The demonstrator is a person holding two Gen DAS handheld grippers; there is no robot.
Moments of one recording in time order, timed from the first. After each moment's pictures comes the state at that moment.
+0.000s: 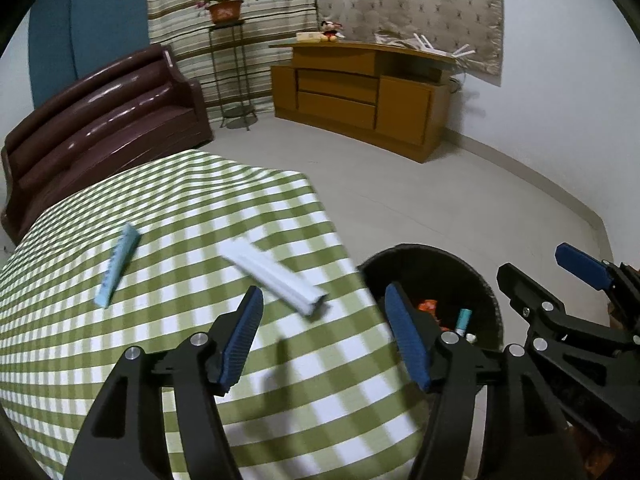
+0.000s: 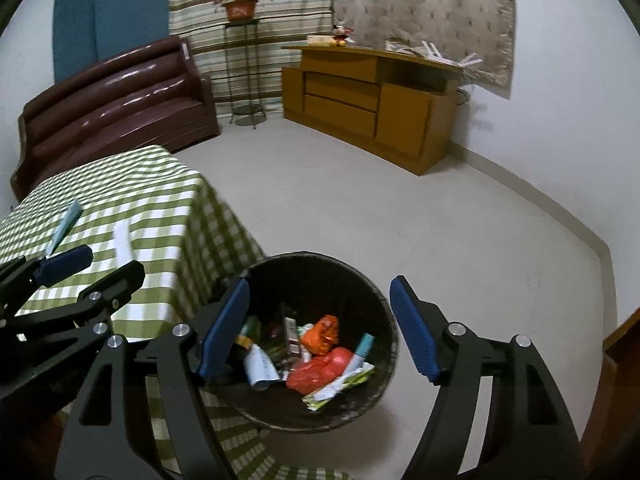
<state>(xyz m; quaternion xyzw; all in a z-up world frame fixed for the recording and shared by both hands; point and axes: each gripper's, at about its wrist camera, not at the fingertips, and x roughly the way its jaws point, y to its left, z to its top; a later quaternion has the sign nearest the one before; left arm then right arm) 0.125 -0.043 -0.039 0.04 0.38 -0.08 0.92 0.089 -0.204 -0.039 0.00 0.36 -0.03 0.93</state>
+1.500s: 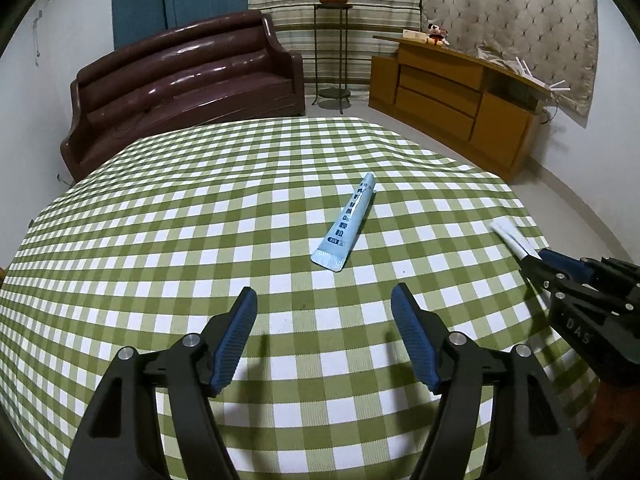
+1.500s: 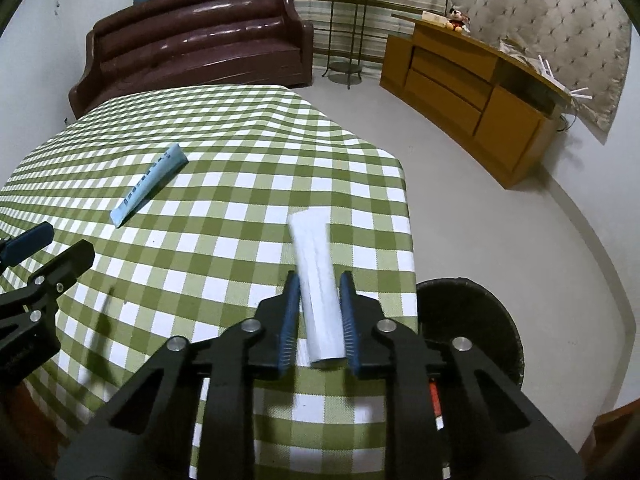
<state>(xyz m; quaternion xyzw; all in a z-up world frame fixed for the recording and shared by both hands) 0.111 0.141 -0.042 -0.02 0.39 0.05 0.92 0.161 -0.052 -0.056 -0.08 0.43 0.10 0.90</state>
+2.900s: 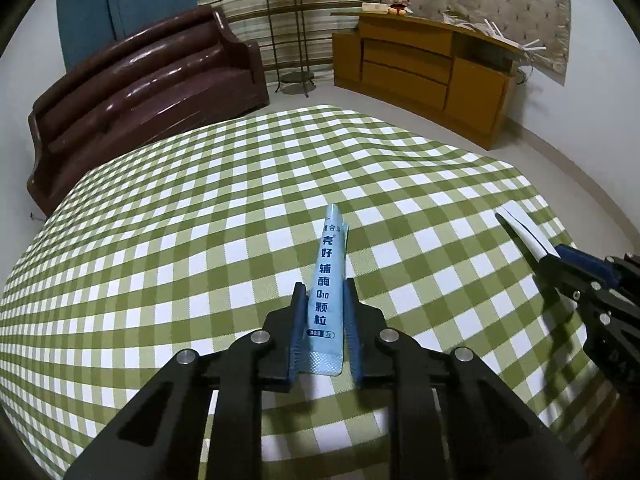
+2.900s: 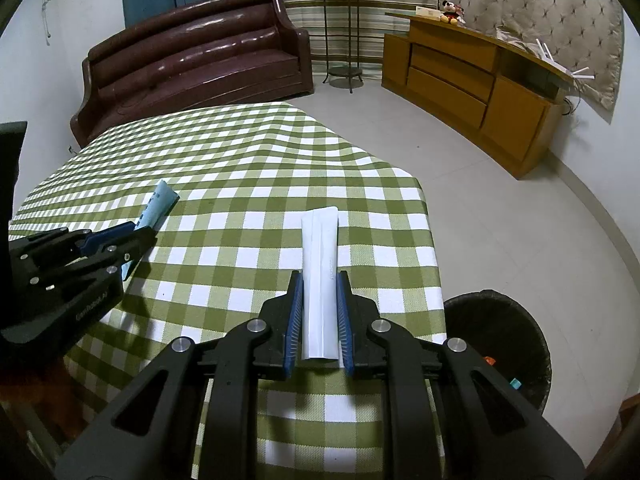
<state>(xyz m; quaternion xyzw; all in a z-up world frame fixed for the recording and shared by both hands) 0.211 0.134 -0.061 0.04 0.43 -0.02 0.90 0.192 -0.048 -0.051 -0.03 0.42 0.11 0.90</state>
